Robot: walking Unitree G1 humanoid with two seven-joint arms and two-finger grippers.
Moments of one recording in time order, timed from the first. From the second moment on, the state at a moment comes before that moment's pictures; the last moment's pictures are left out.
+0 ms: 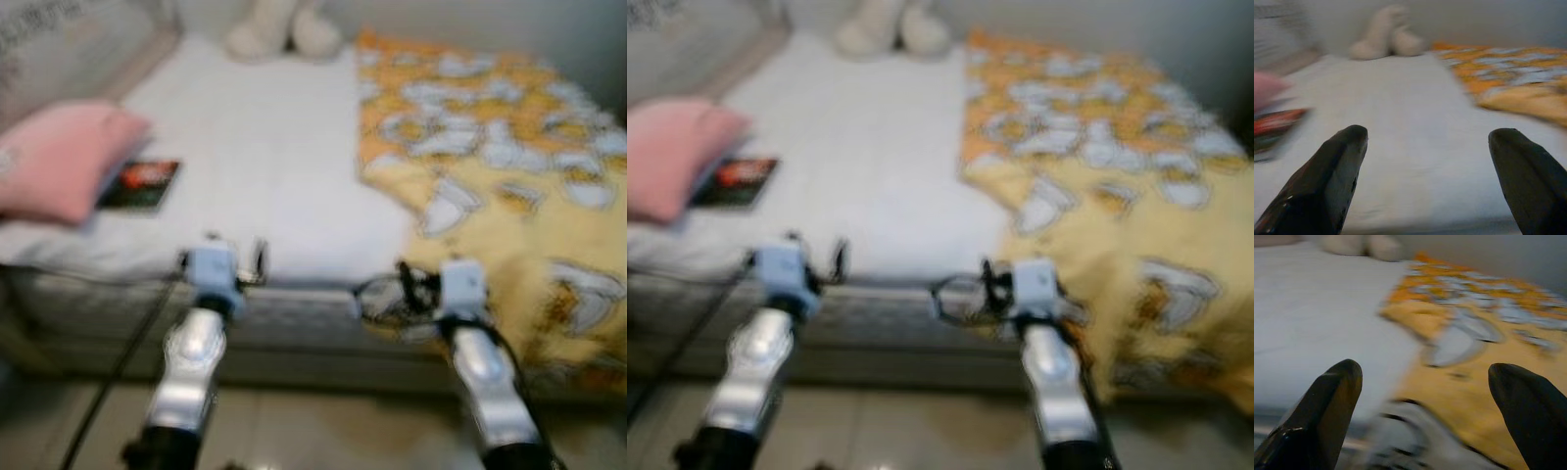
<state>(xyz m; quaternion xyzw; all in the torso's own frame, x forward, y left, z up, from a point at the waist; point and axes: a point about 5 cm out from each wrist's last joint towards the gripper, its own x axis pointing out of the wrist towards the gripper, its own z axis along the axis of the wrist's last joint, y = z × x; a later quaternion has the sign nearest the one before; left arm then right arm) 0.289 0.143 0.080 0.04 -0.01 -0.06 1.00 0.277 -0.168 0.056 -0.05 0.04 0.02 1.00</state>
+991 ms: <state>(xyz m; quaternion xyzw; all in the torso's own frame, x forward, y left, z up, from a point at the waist) 0.296 0.134 0.068 0.08 0.03 -0.06 0.99 0.271 -0.181 0.036 -0.09 0.09 0.00 0.99</state>
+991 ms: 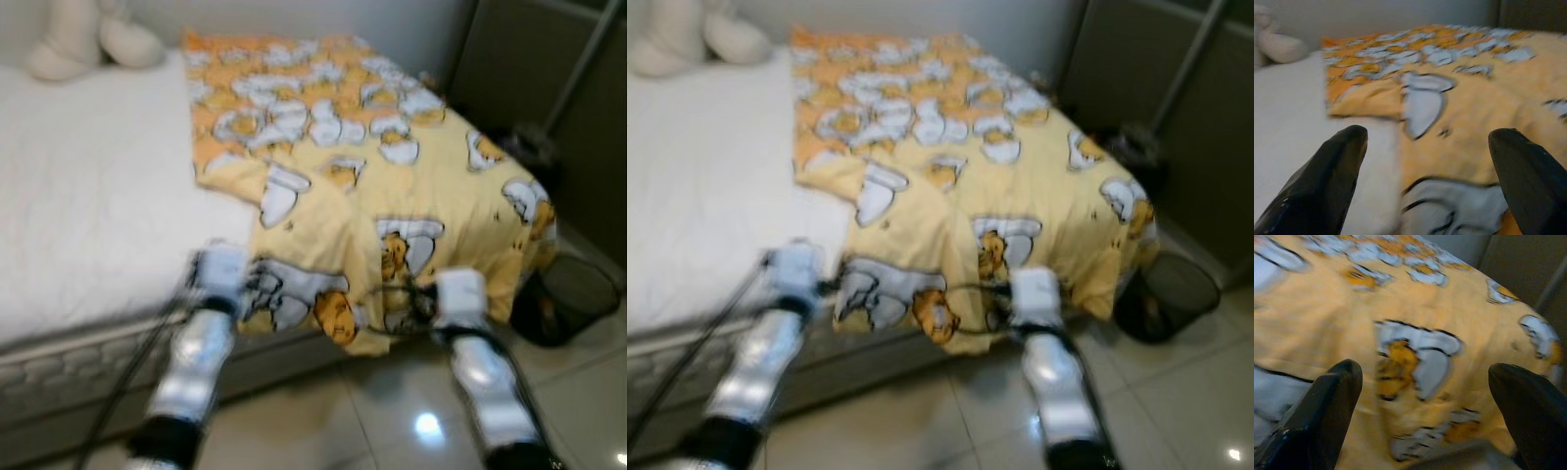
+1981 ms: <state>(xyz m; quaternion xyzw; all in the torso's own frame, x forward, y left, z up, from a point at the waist) 0.306 0.150 0.054 0.11 0.08 -0.05 0.99 0.267 -0.170 0.028 -0.08 0.10 0.02 0.99</state>
